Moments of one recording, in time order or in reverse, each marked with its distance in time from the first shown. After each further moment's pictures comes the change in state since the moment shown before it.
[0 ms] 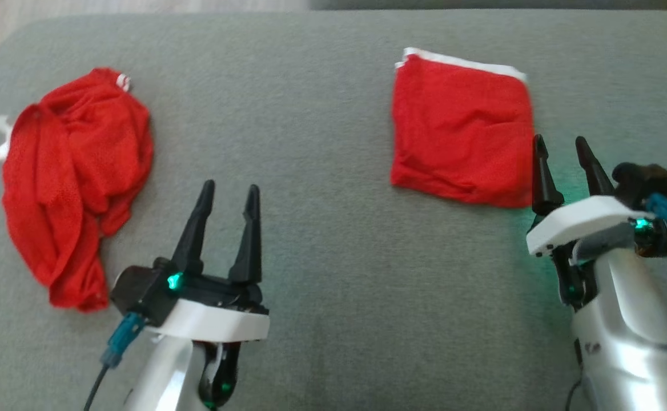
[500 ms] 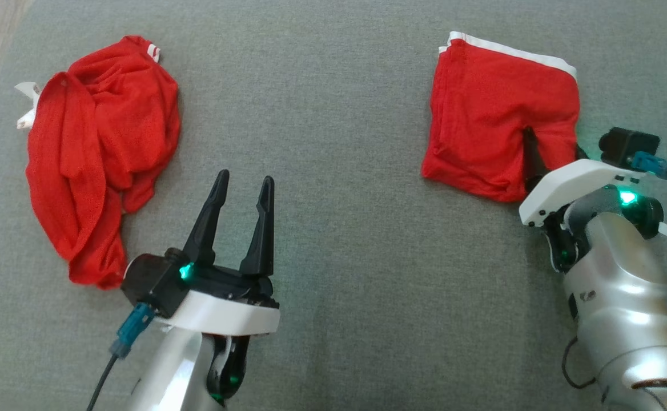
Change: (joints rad) left arm -0.034 0.000 -0.036 0.005 -0.010 0.002 0.000; right arm -0.266 -0.014 -0.020 0.440 0.021 0.000 0.026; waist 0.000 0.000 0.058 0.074
